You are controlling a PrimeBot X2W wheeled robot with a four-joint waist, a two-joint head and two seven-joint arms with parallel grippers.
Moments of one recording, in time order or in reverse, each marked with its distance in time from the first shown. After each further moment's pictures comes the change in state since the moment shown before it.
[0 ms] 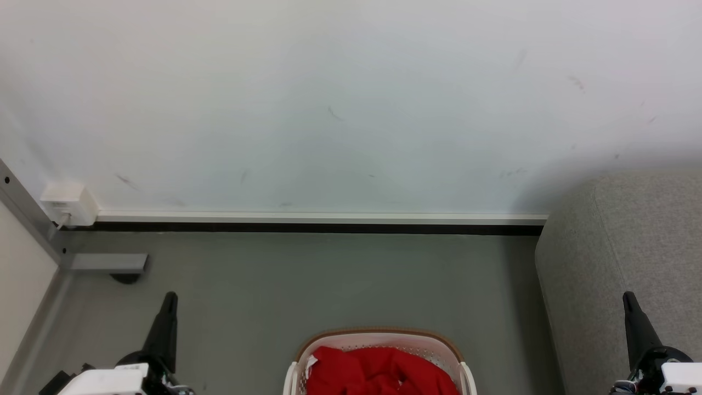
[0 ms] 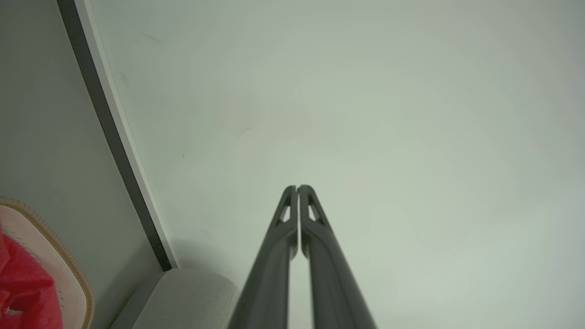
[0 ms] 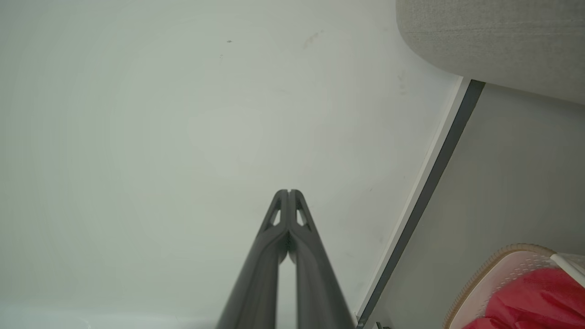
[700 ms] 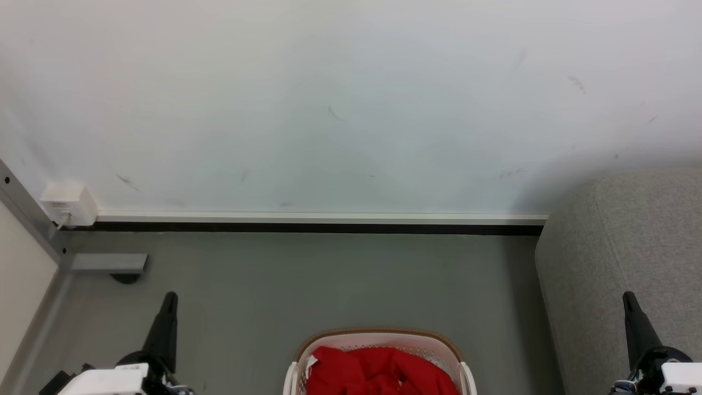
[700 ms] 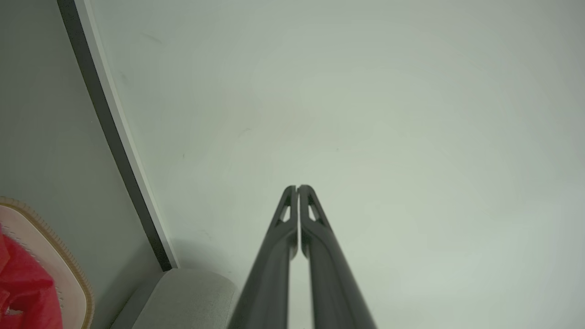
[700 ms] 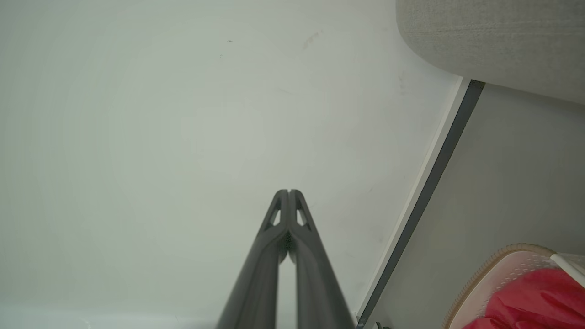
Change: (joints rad) left arm 0.000 0.000 0.000 0.000 0.000 0.000 0.000; right arm 0.000 0.000 0.000 0.000 0.000 0.000 0.000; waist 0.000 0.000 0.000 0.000
